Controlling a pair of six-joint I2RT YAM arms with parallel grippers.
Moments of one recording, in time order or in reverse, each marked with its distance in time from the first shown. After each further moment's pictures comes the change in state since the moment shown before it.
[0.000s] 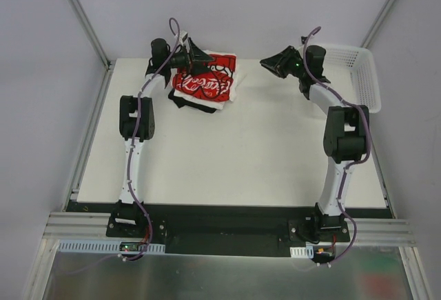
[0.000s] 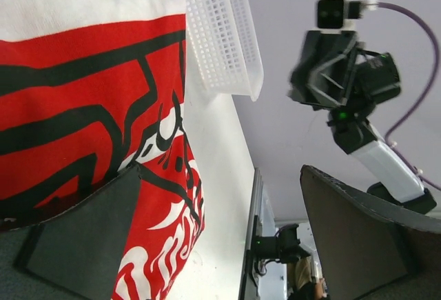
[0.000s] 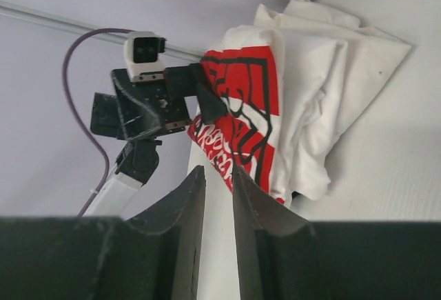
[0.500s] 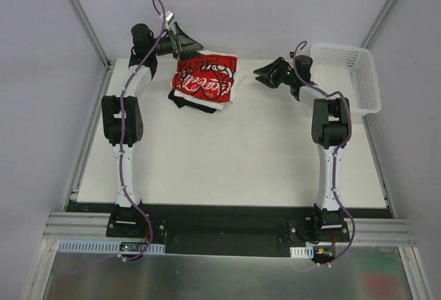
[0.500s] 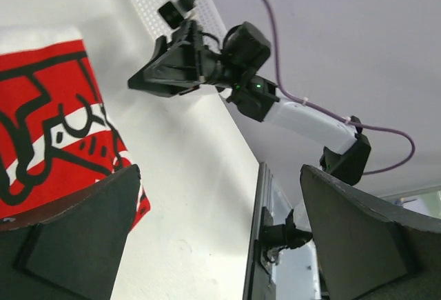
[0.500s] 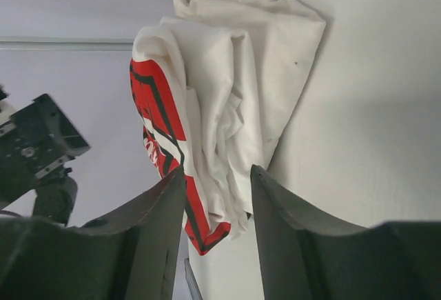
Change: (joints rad) left arm 0.046 -0.245 -0.166 0.068 0.050 0.033; right arm 0.000 0.378 0.246 -0.027 -0.067 0.105
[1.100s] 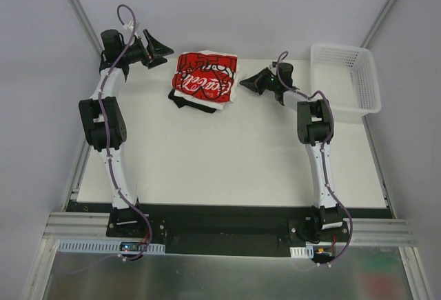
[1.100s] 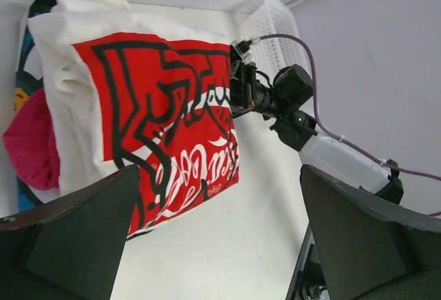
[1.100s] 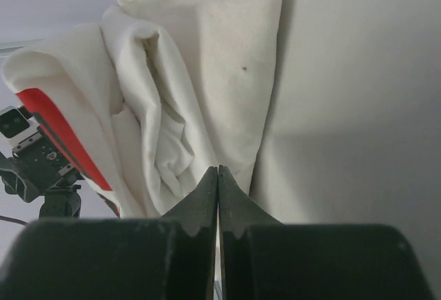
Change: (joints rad) left arm 0.190 -0.147 -0.137 -0.319 -0.095 0.343; right arm 0.077 0.228 0.176 0.016 -0.007 0.140
